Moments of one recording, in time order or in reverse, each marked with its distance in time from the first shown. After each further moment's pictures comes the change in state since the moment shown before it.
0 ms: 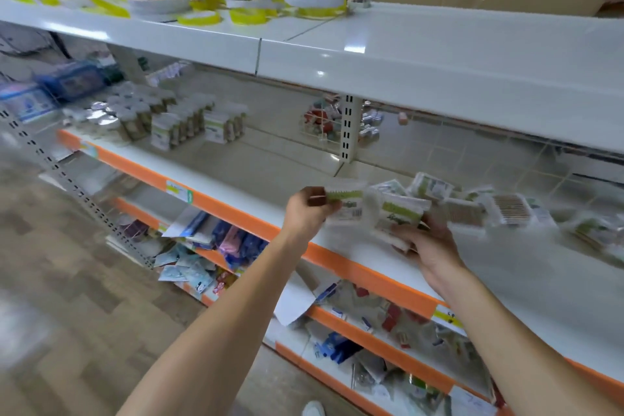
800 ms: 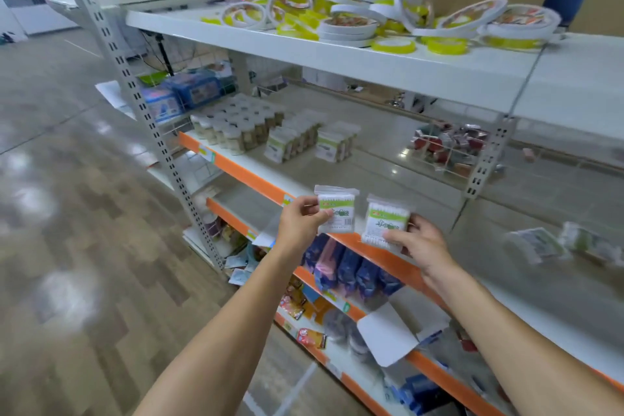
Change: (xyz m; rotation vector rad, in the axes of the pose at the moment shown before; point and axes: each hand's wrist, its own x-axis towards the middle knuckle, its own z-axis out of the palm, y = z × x) left_hand 0.033 -0.020 -0.267 -0.048 0.233 0.024; right_hand 0.013 0.037 0.274 -0.131 -0.251 -0.052
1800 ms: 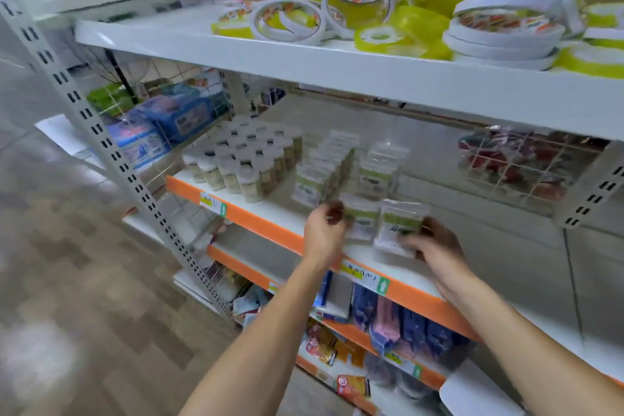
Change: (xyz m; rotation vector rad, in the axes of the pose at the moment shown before) left_hand 0.212 -0.007 -0.067 0.166 -0.134 0.111; right_hand 0.143 0.003 0.152 -0.119 0.215 -0.041
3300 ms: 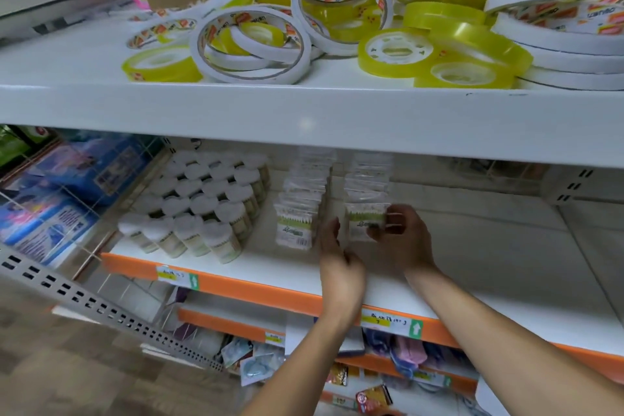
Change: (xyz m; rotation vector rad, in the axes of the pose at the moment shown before) left_hand 0.046 -0.032 0.019 0.023 -0.141 0.124; right_hand 0.074 0.007 0.080 -0.221 0.400 -0.067
